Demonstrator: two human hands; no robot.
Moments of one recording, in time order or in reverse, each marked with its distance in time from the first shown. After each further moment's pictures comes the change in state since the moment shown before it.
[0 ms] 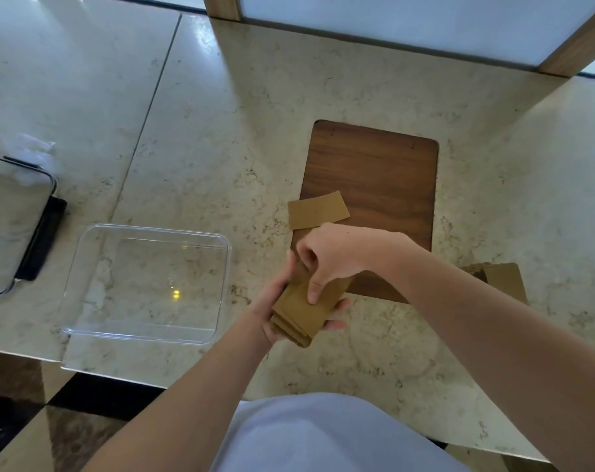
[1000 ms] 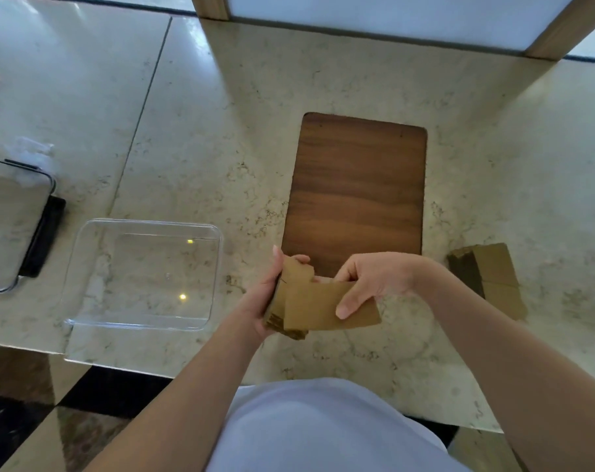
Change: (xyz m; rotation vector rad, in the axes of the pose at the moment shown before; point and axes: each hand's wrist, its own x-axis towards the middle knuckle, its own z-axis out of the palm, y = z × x) left_hand -0.009 -0.012 0.000 0.228 0.320 0.179; right_hand -0.067 0.043 0.048 0.937 -0.387 -0.003
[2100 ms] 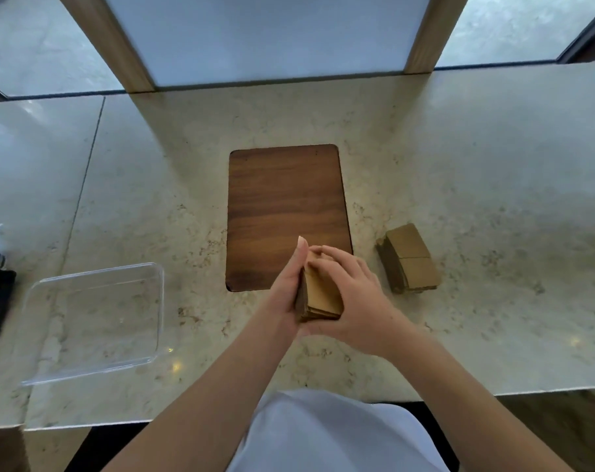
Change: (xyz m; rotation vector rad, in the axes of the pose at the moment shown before) left_hand 0.029 -0.060 0.131 0.037 -0.101 -0.035; right_hand -0.068 0.083 0.090 -0.504 1.126 -0.311
